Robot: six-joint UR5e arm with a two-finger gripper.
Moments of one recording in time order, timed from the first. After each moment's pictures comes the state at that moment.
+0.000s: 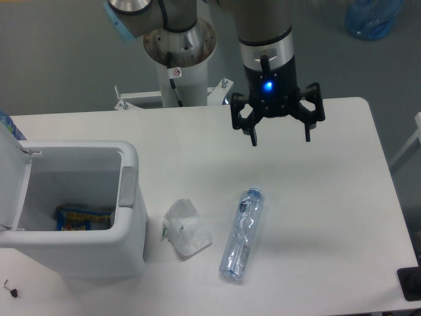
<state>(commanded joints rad) 2.54 -1.68 -1.51 -1.12 1.62 0.65</state>
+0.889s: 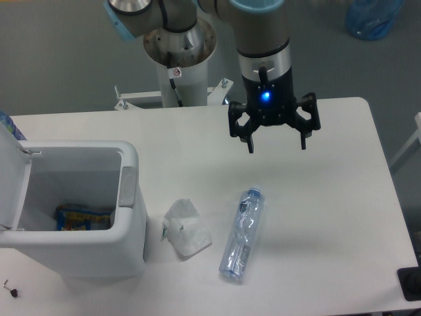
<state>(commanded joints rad) 2.53 -1.70 -1.56 -1.08 1.60 0.64</state>
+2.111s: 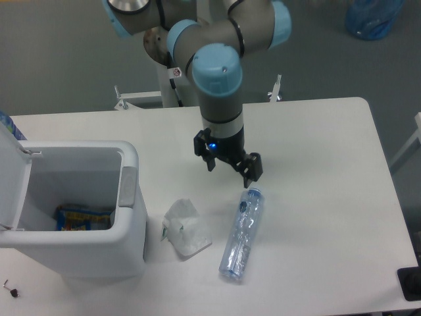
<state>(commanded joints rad) 2.39 -1.81 -1.82 -0.91 1.60 1.15</state>
